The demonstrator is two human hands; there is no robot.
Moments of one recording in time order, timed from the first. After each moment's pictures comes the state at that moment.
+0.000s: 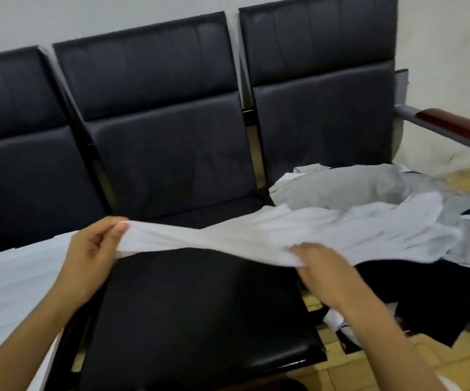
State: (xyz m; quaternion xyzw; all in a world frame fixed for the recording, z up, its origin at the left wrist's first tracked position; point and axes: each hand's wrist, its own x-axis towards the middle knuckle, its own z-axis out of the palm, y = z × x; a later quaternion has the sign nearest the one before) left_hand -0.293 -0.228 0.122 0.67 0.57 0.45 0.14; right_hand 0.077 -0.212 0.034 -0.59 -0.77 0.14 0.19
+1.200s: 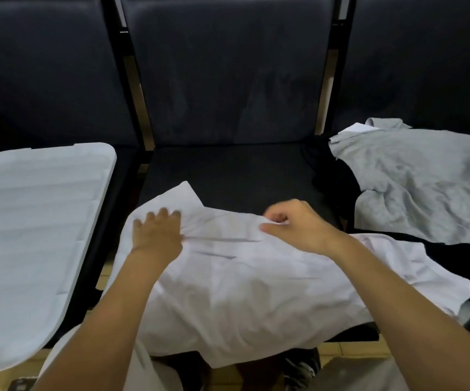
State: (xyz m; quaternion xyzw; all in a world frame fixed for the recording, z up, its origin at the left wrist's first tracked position) left_hand -0.333 -0.201 -0.029 0.62 0.77 -0.15 0.06; right_hand -0.062 -0.144 -0.011 -0.50 -0.78 0.36 0.12
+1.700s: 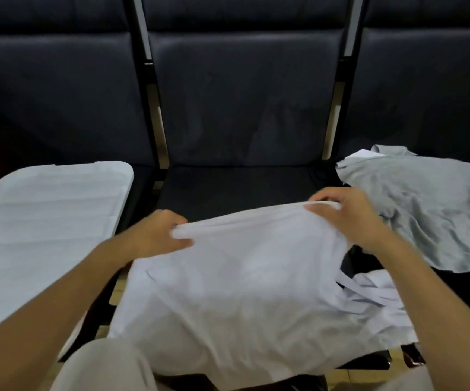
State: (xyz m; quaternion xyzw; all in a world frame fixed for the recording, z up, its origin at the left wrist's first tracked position) left_hand -0.387 -0.191 0.014 0.68 0.67 0.13 0.27; right_hand -0.024 -0.117 0.037 -0.49 -0.76 0.32 0.30
